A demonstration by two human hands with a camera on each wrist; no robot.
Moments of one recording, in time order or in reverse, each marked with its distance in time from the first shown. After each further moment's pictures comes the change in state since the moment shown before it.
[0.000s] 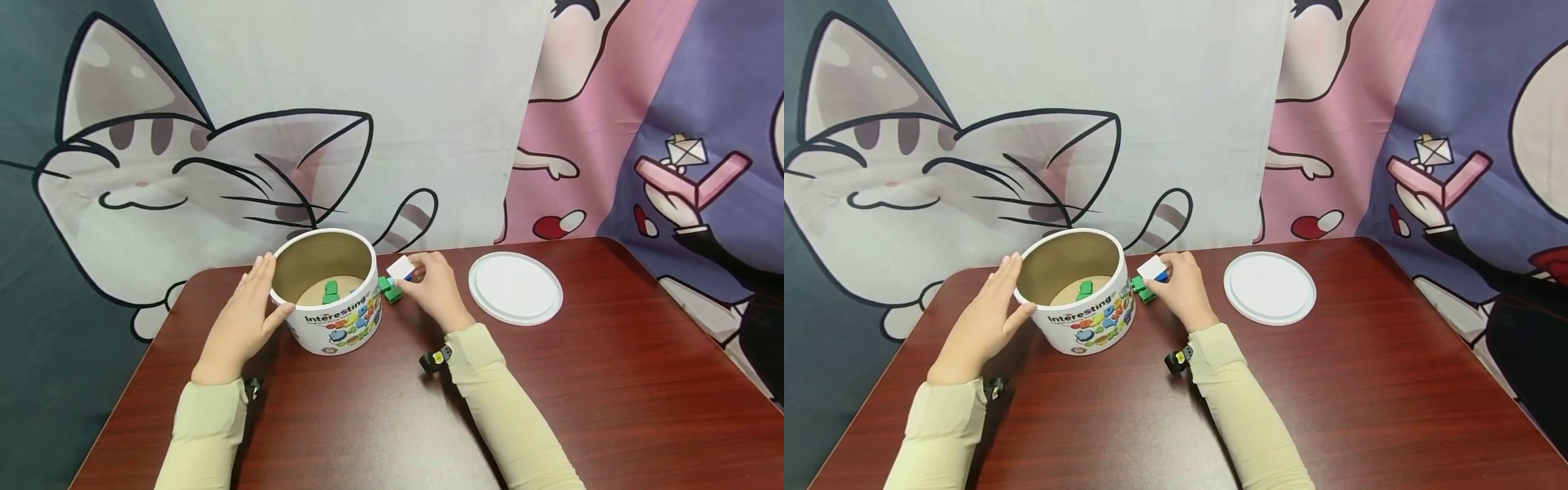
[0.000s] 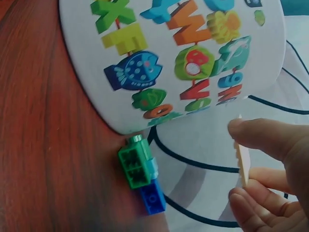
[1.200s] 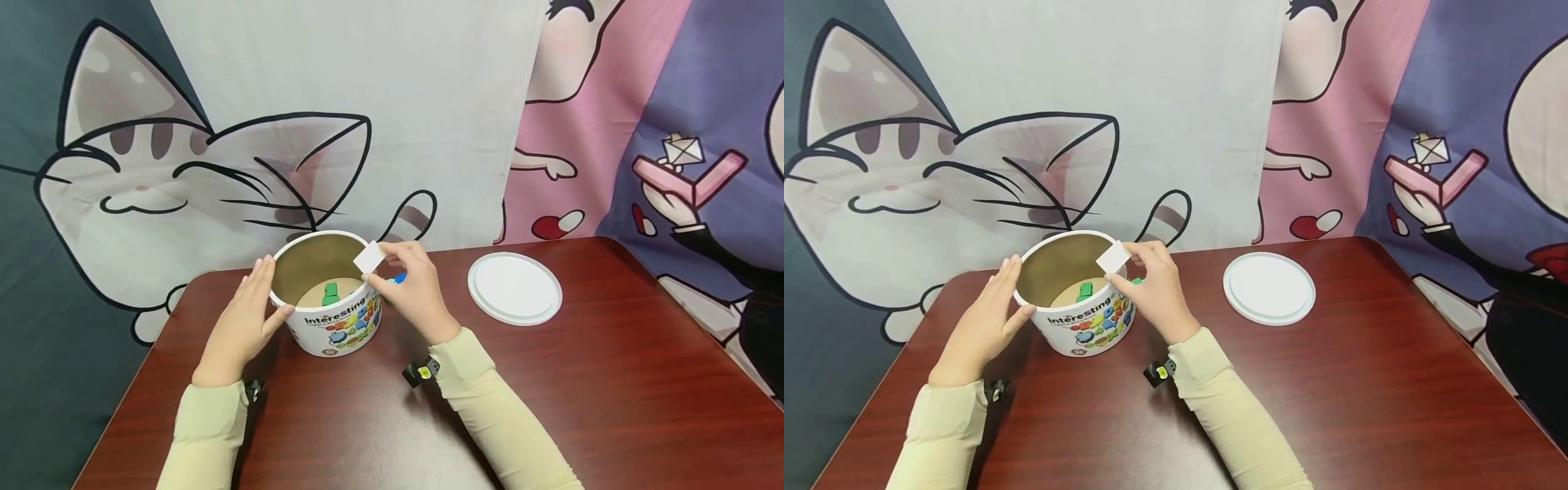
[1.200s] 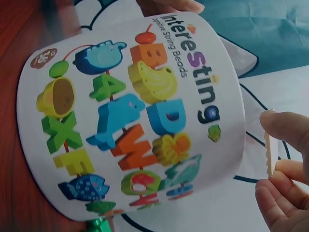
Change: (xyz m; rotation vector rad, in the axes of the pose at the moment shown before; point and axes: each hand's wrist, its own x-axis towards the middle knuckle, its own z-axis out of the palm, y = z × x) left_hand 0.000 -0.003 0.001 -0.009 0.005 0.008; right_hand -0.012 -0.061 0.004 0.154 0.136 -0.284
